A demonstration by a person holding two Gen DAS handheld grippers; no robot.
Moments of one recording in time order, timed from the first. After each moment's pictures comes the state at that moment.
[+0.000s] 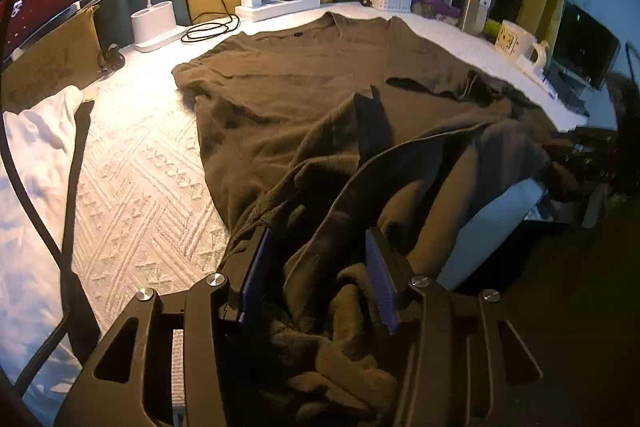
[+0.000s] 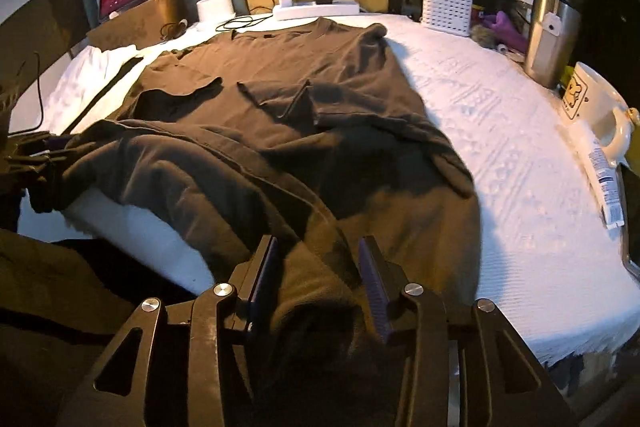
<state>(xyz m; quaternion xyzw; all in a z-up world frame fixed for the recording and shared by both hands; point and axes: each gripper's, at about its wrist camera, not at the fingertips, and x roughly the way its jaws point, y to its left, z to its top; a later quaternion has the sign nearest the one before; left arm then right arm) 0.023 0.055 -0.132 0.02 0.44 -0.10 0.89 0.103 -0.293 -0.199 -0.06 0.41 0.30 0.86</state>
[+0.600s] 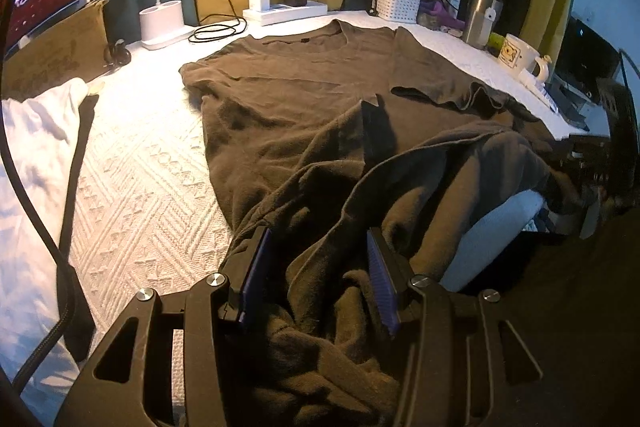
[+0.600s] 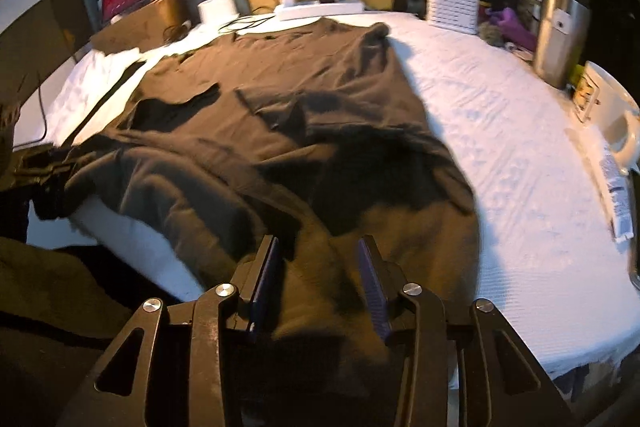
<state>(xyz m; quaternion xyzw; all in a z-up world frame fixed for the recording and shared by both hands) 0.019 0.065 -0.130 -0.01 0.42 -0.09 0.90 0.116 -0.286 -0.204 -0.07 0.41 0.32 0.85</state>
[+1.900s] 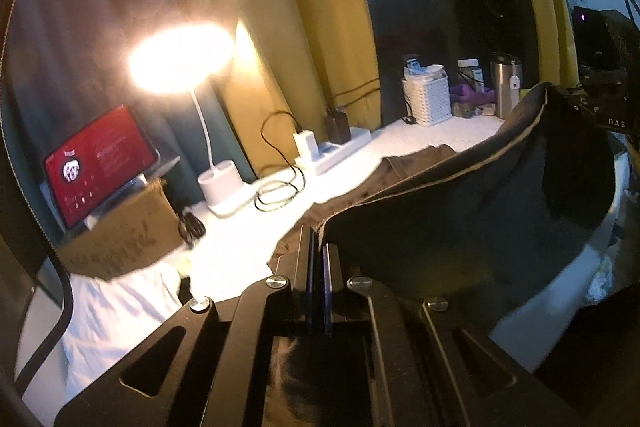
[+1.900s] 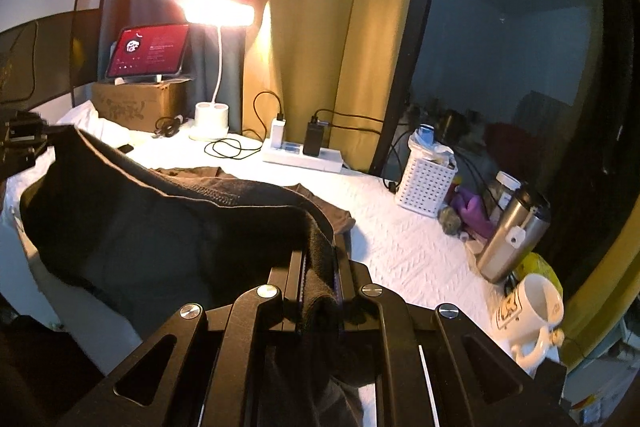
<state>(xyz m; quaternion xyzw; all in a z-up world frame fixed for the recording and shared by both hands) 0.064 0.066 -0.017 0.14 0.25 -0.02 0.96 0.165 -0.263 -0.067 -0.14 0.21 0.29 0.93</state>
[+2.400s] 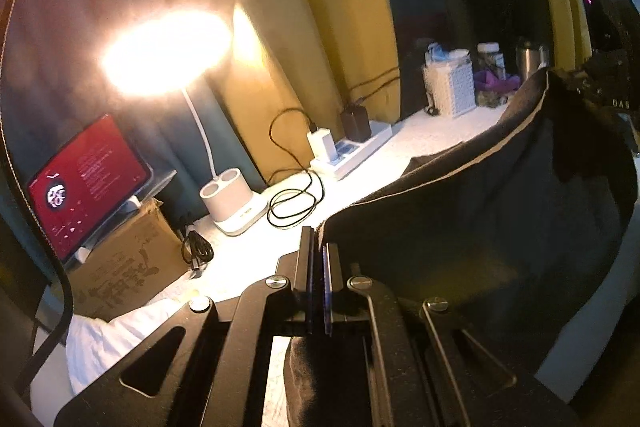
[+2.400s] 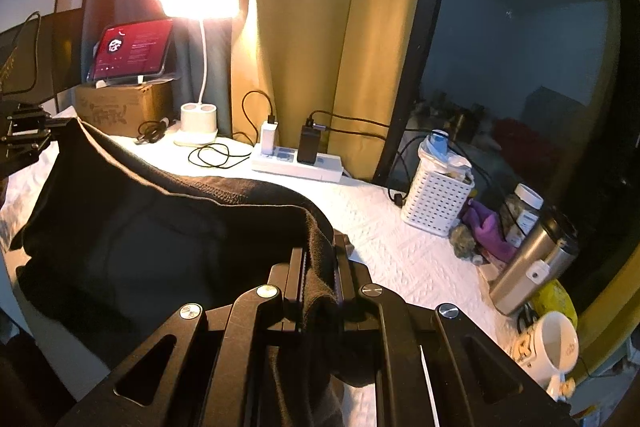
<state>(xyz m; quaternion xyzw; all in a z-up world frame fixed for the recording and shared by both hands) 0.138 0.088 -0.024 0.16 0.28 -0.01 0.95 0.243 -0.229 -0.066 -0.14 0.23 0.30 0.92</state>
